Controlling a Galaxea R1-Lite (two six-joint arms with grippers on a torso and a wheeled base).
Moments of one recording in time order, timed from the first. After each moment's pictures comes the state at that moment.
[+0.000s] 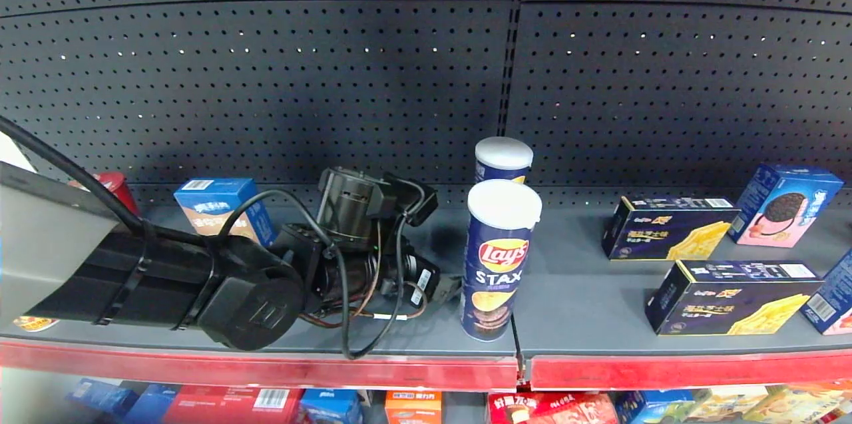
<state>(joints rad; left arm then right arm) -0.61 1.94 -1.05 -0.37 -0.02 0.07 0.18 0.09 -0.01 -0.06 -0.28 -0.17</state>
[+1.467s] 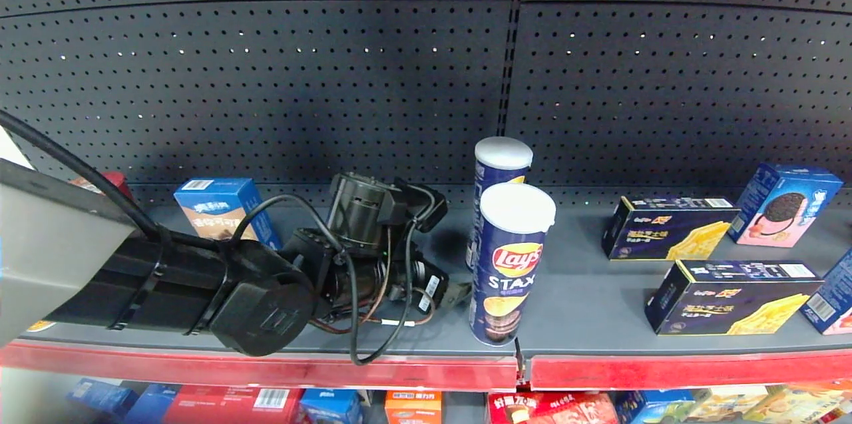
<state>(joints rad) -0.62 1.95 -1.05 -0.37 -0.02 0.07 0.18 0.09 -0.01 -0.06 -0.28 -0.17</state>
